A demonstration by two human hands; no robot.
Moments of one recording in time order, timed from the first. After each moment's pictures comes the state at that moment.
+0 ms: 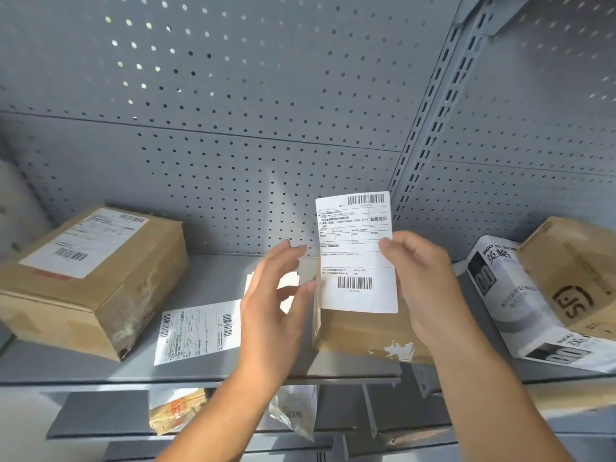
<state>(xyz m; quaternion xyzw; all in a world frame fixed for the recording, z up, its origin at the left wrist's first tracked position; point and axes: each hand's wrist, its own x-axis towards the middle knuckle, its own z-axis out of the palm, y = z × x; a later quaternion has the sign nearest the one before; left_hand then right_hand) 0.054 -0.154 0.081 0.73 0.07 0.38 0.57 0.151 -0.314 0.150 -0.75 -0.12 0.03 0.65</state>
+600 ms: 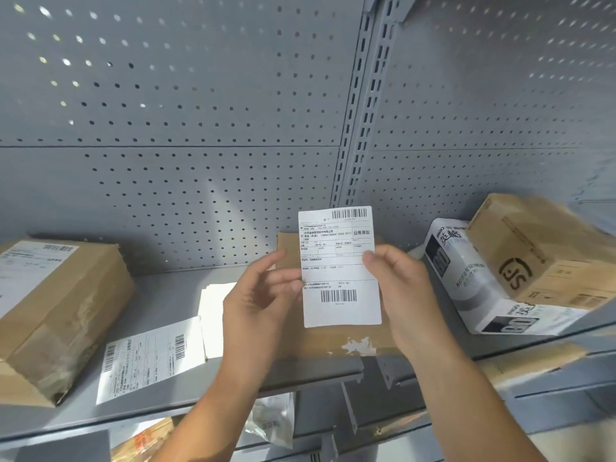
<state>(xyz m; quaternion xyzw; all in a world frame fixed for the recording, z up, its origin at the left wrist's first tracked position) 0.092 -0.198 0.086 0.62 0.08 0.27 0.73 0.167 -0.372 0.119 -0.71 -0.08 0.02 0.70</state>
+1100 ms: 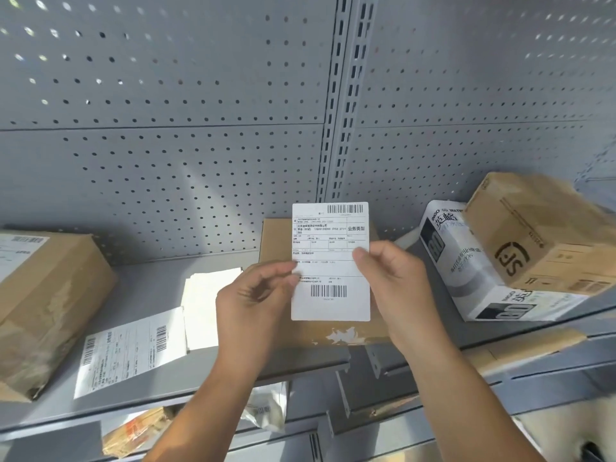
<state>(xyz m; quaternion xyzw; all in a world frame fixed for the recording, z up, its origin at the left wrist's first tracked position) 0.106 -0.222 0.075 0.67 0.14 0.26 0.69 0.178 -0.393 0.096 -0.72 -0.09 -0.01 0.68</state>
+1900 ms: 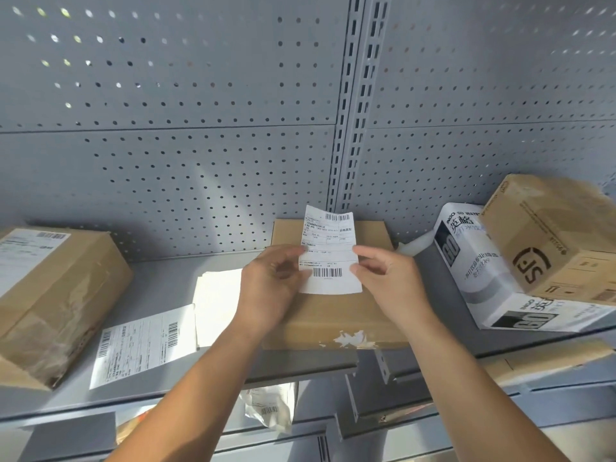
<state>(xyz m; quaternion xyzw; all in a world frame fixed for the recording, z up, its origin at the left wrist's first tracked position) 0.160 -0.194 0.050 0.81 0.10 0.20 0.55 0.224 -0.394 0.062 -0.84 -0.10 0.00 0.54</state>
